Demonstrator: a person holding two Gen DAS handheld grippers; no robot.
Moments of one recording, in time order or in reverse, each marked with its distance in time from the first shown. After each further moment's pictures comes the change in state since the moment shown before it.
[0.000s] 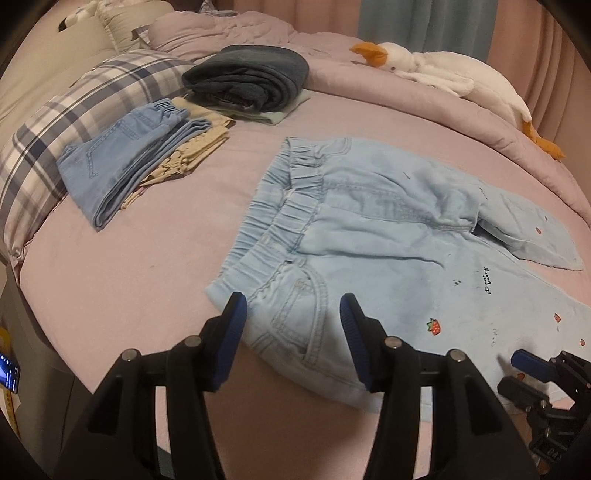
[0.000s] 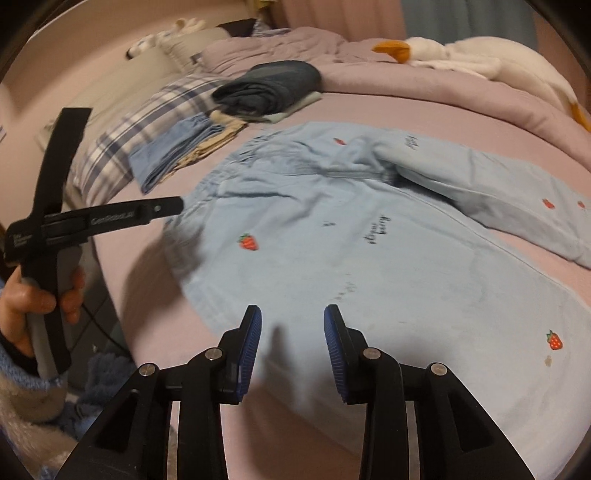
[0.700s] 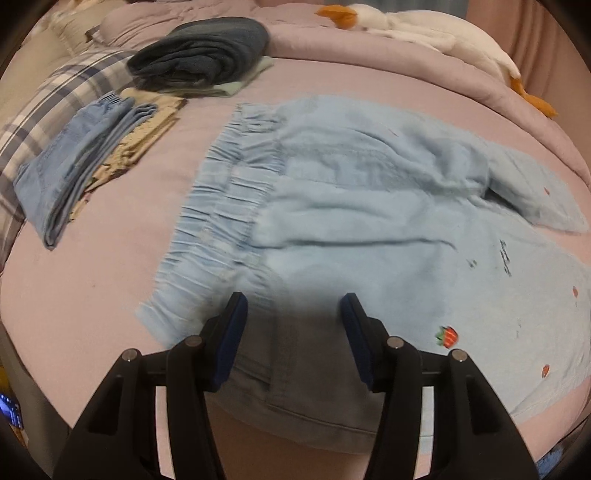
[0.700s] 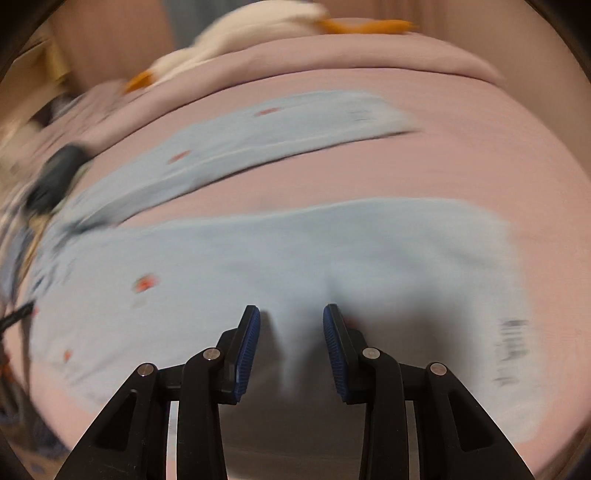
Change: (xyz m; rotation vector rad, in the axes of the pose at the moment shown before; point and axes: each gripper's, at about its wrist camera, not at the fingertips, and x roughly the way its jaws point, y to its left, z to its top) left arm 0.053 -0.018 0.009 0.090 0.099 -0.035; right arm -0.121 -0.229 -0.087 0.549 -0.031 -0.488
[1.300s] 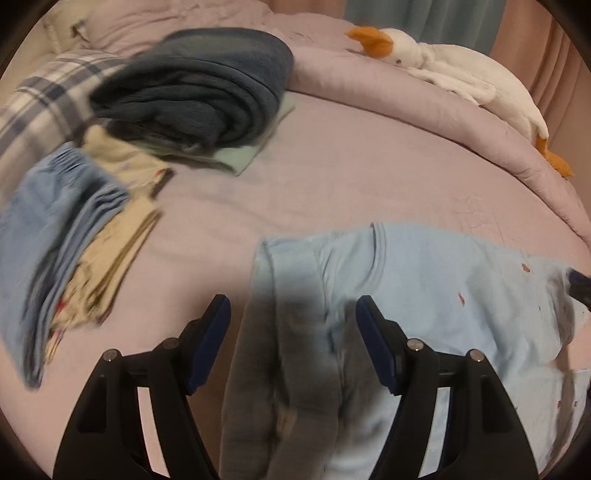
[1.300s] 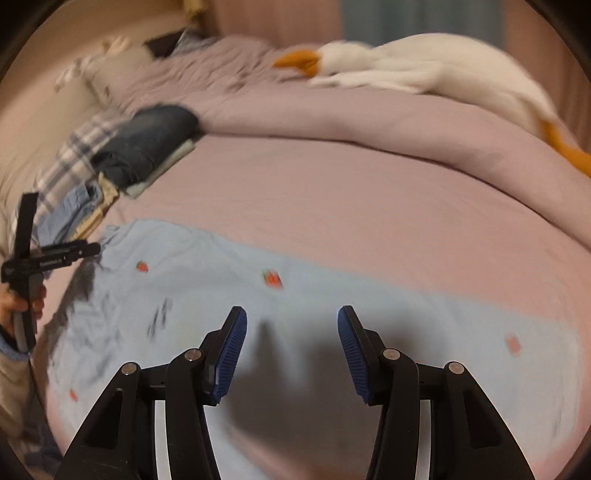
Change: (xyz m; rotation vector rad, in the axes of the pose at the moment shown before) left arm 0.076 0.050 0.154 -0.049 -0.024 -0.092; right arm 0.107 0.242 0.176 -0.537 0.025 0.328
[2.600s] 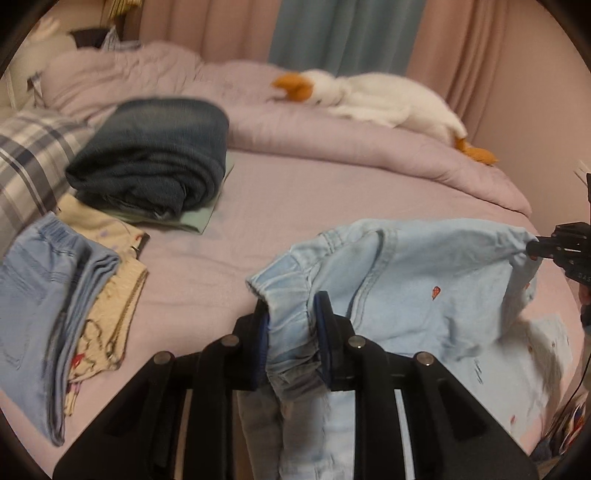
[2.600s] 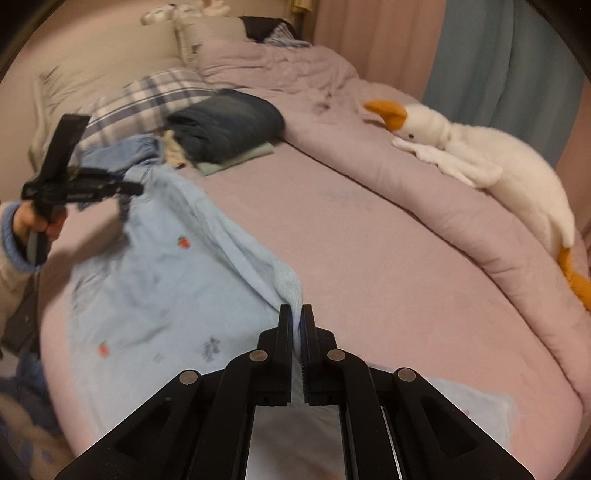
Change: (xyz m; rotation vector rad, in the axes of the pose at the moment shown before) left arm -0.077 0.004 -0.018 0.184 -0.183 -0.231; right arm -0.134 0.117 -0.063 -0.358 -0.075 -0.043
